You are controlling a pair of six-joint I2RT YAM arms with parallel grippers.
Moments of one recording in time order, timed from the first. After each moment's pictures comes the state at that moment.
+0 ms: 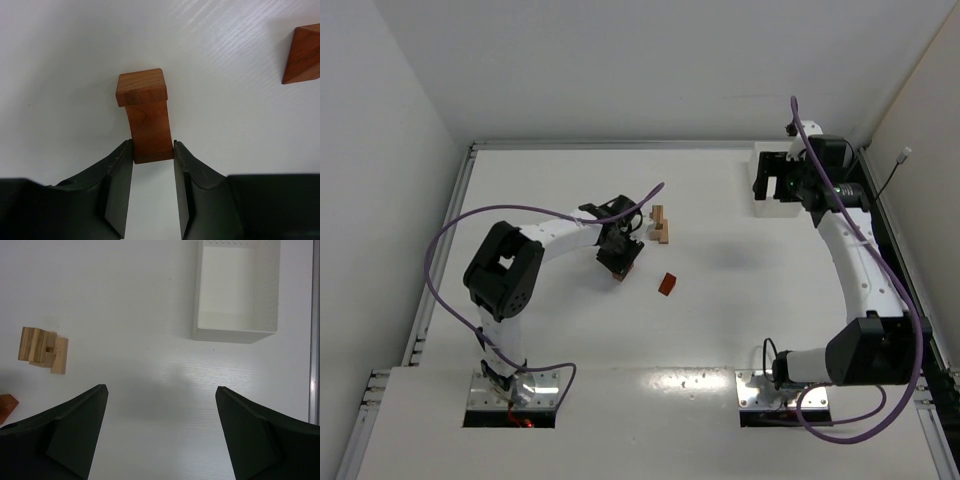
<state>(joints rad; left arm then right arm) -0.61 1.89 1.28 -0.65 0.11 0.03 -0.03 1.36 1.28 -0.53 -0.09 0.00</state>
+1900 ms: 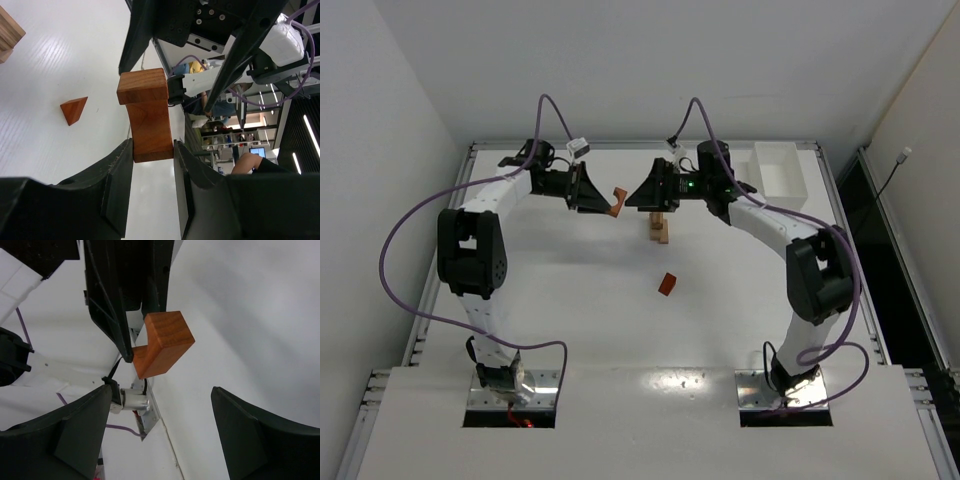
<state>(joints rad) -0.09 1.96 1.58 -0.73 1.46 -0.08 0.40 1.79 1.28 0.15 -0.90 0.70</state>
